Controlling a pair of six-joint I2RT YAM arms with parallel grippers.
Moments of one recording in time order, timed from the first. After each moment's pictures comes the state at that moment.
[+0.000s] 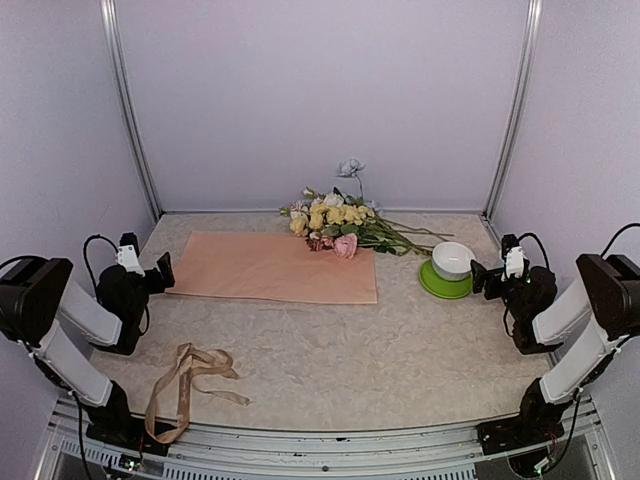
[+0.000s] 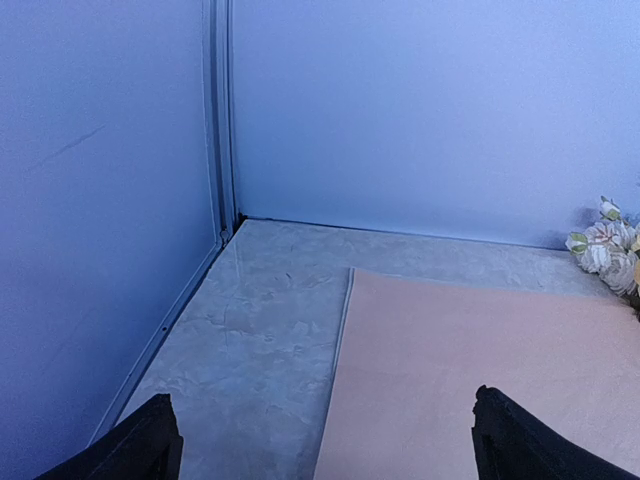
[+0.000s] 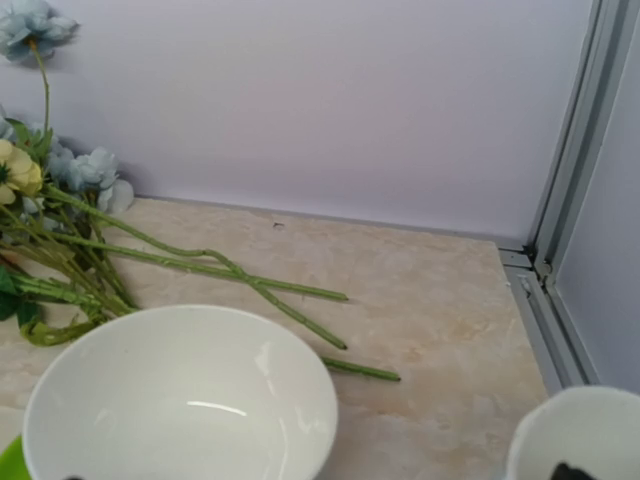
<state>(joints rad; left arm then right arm) -0.02 1.55 0.24 1.27 -0.16 -0.04 -0.04 1.57 0.23 1.30 -0.15 -0.11</state>
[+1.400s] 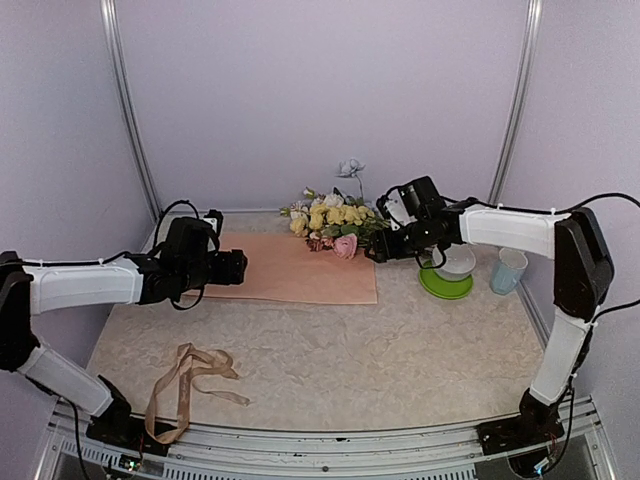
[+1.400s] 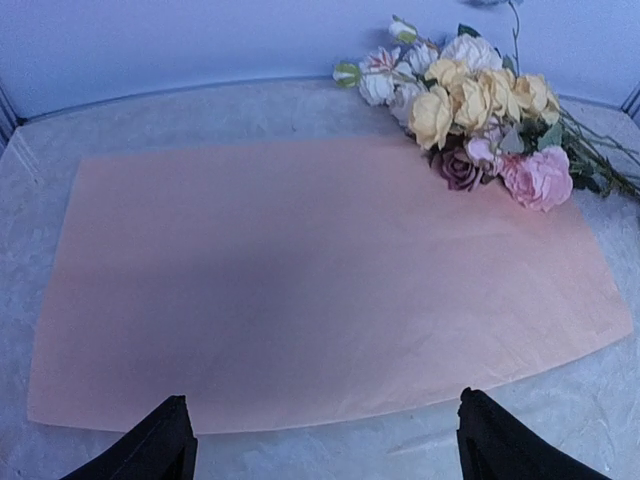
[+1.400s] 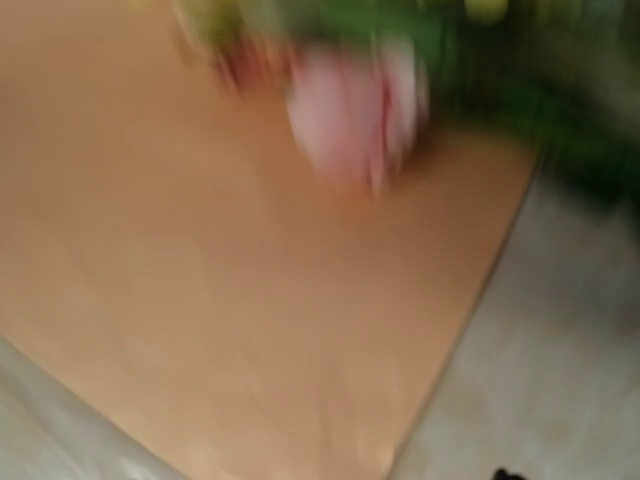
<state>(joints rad) -0.58 1.38 0.80 0.02 -0.31 -0.31 0.54 1.79 1.37 -0.33 -0.12 0.22</state>
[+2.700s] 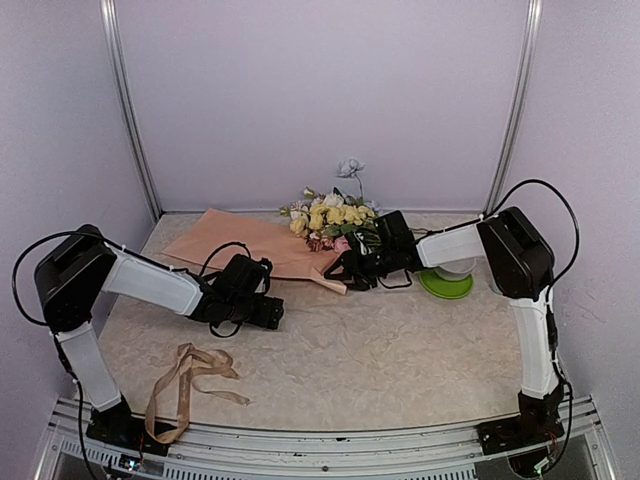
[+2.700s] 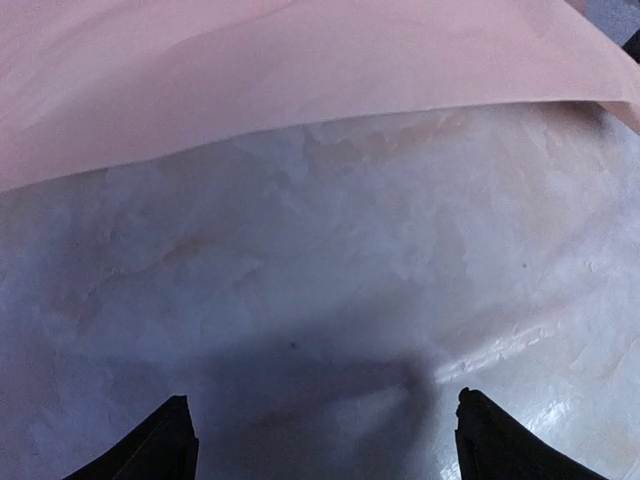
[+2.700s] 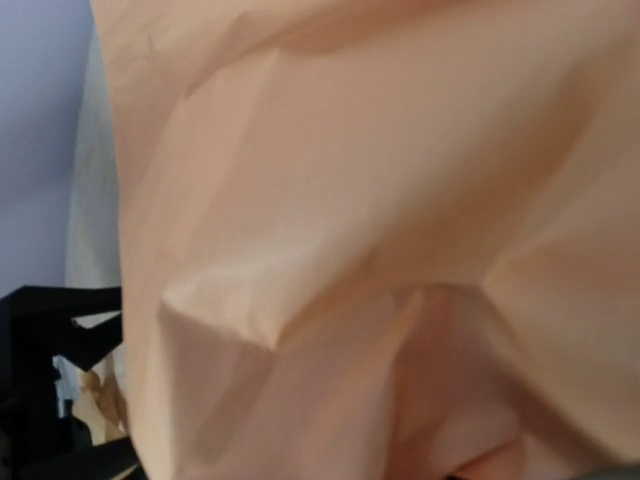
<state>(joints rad) -0.74 1.78 0.85 0.05 -0.23 -0.34 0.56 2.22 1.45 0.05 -0.73 0.68</state>
